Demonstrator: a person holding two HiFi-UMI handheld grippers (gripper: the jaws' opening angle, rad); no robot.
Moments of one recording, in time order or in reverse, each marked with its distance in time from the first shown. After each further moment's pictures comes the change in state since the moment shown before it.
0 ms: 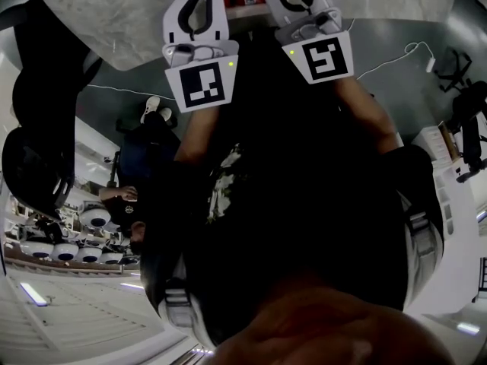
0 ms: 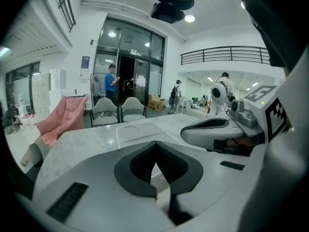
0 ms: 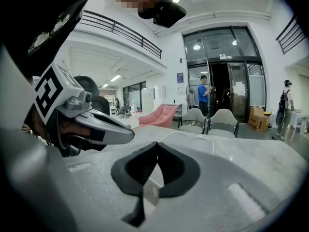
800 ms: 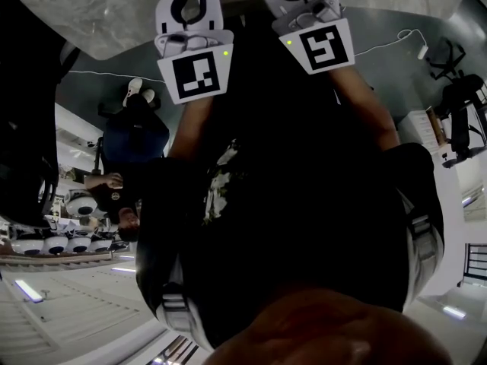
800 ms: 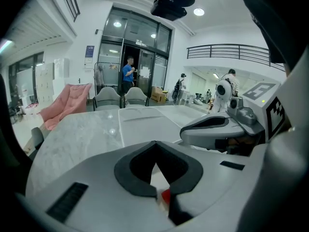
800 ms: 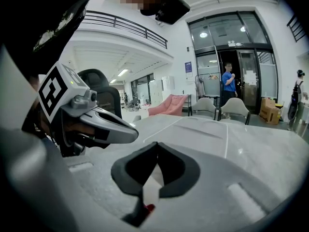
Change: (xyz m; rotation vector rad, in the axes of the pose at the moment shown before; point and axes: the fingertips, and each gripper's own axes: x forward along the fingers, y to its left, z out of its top) left arm 0.008 -0.006 -0.051 -0.064 0.080 0.019; right arm 0.005 0.020 -0.051 0.002 0.096 0.131
